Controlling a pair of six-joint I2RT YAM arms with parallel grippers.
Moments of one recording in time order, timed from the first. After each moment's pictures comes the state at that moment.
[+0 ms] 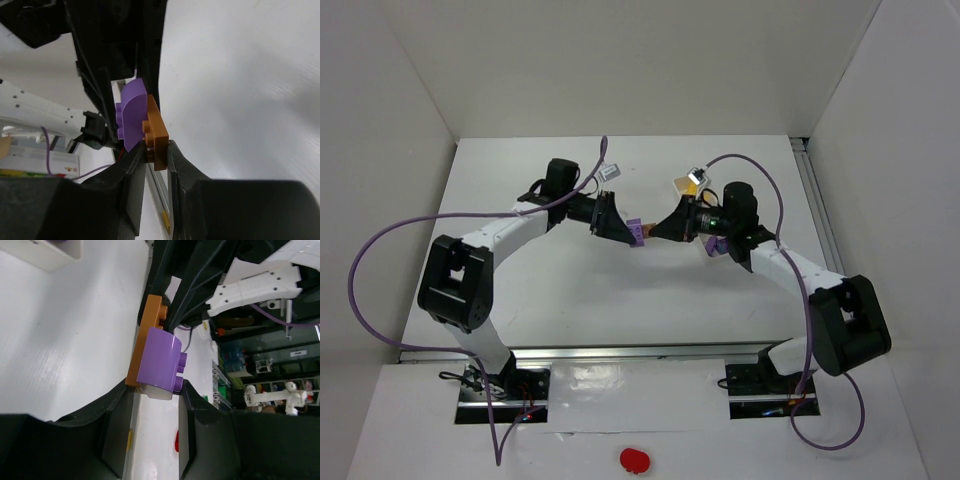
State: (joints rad) left arm -0.34 1.71 1.19 -0.13 1.29 -0.37; right arm 0.35 1.38 0.78 0.39 -0.89 0.68
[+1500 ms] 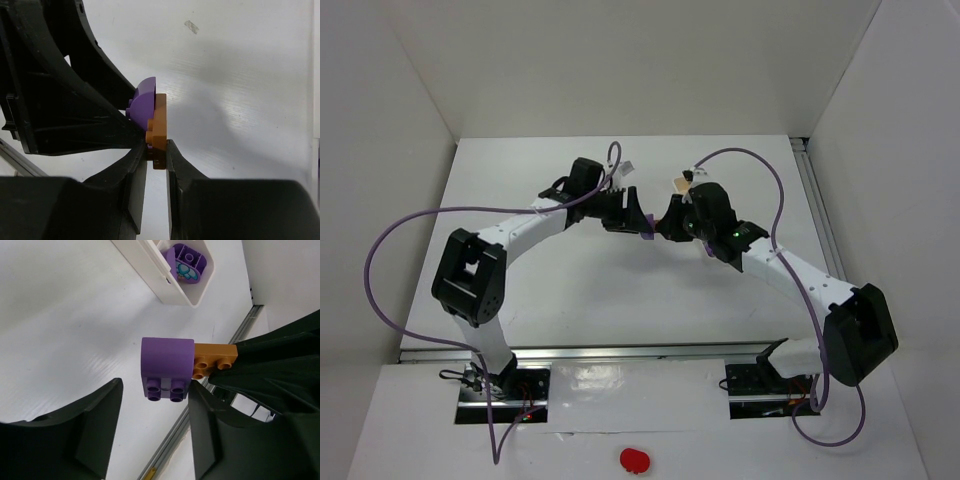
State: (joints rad) left arm -0.44 1.77 1.31 -0.26 0.67 -0.48; right arm 0.57 1.33 0.96 -0.14 -0.06 0.52
